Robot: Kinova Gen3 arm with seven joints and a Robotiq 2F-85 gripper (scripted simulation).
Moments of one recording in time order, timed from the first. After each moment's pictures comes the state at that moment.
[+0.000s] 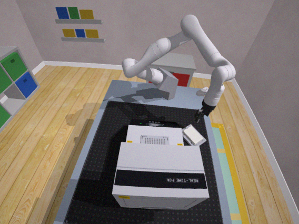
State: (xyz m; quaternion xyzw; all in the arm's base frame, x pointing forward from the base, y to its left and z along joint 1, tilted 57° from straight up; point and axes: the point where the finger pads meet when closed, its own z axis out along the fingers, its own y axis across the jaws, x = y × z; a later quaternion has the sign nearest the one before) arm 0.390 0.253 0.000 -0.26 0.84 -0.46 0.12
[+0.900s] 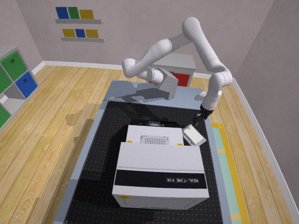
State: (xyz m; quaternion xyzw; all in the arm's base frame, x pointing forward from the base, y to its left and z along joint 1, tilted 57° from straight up) arm 0.404 0.230 -0.018 -0.26 0.84 -0.46 0.12
